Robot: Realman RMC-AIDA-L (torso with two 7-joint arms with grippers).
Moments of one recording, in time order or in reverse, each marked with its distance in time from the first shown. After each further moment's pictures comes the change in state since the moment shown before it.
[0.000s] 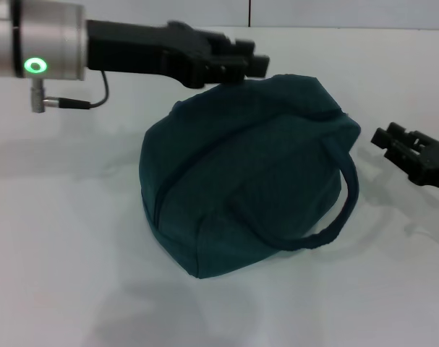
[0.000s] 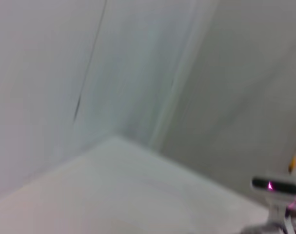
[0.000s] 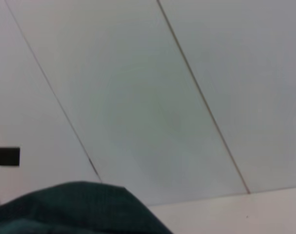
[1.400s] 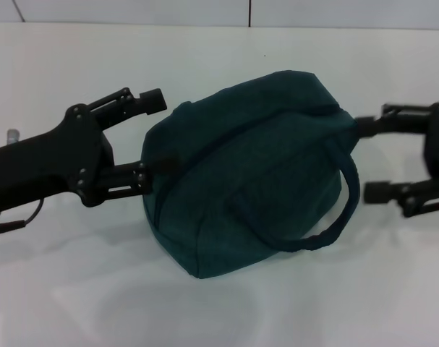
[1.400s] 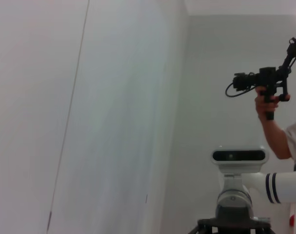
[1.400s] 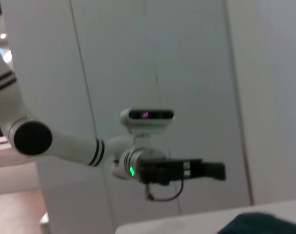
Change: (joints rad) left arm 0.309 0.029 -0.044 -0.366 -0.362 0.277 0.704; right arm 0.116 -0.081 0.208 -0.612 -0.614 -0.571 0.367
